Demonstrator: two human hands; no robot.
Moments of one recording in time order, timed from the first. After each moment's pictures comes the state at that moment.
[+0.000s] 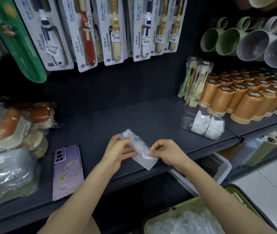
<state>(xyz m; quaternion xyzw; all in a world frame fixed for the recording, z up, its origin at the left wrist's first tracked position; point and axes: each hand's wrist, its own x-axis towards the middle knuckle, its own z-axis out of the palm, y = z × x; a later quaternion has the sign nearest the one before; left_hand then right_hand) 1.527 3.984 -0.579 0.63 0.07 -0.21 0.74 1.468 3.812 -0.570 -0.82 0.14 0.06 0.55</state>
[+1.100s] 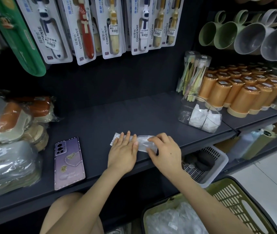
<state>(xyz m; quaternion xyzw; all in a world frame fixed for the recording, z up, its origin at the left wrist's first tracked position) 1.502 3.977 -0.611 0.97 -0.21 -0.06 0.14 1.452 3.825 -0.622 -0.94 0.01 -0.31 0.15</state>
